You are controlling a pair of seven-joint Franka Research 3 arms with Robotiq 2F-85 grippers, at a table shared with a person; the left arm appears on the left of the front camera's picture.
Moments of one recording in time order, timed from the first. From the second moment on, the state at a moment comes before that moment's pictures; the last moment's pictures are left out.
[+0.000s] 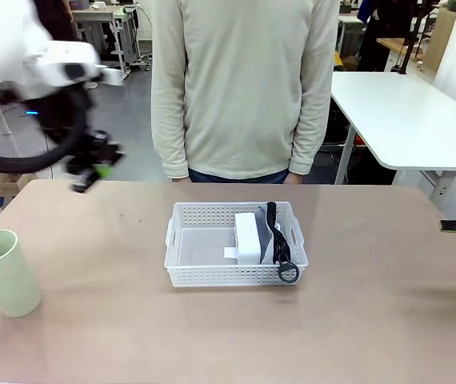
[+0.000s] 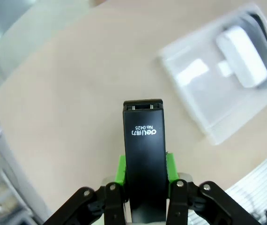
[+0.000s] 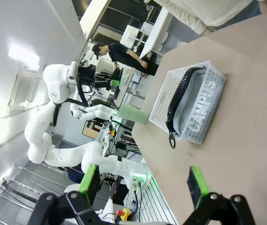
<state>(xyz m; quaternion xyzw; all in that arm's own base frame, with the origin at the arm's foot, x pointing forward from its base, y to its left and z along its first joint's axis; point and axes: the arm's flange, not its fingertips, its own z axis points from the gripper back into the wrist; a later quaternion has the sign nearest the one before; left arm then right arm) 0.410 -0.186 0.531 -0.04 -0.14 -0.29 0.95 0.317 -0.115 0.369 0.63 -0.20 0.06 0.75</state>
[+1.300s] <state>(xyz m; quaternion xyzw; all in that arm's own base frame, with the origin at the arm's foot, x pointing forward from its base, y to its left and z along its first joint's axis) 0.433 -0.337 0.408 -0.07 -0.12 -0.38 0.91 0.317 -0.115 0.369 0.63 -0.20 0.06 0.75</state>
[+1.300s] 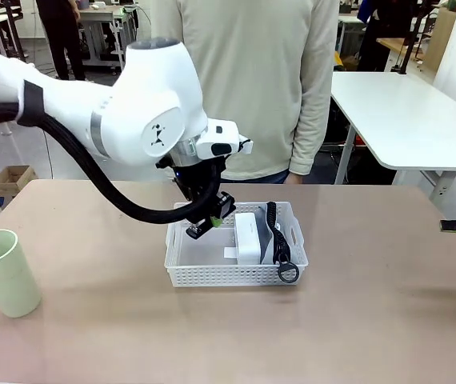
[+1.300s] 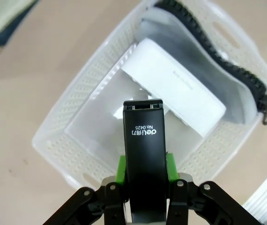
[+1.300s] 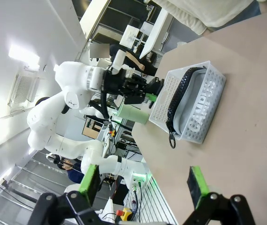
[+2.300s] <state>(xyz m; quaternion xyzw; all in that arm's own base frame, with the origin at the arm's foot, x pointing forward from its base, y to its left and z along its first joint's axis) 0.452 -0.325 0.328 -0.09 -0.05 -0.35 0.93 0.317 -0.115 0.369 0.63 -0.20 0.06 0.75</state>
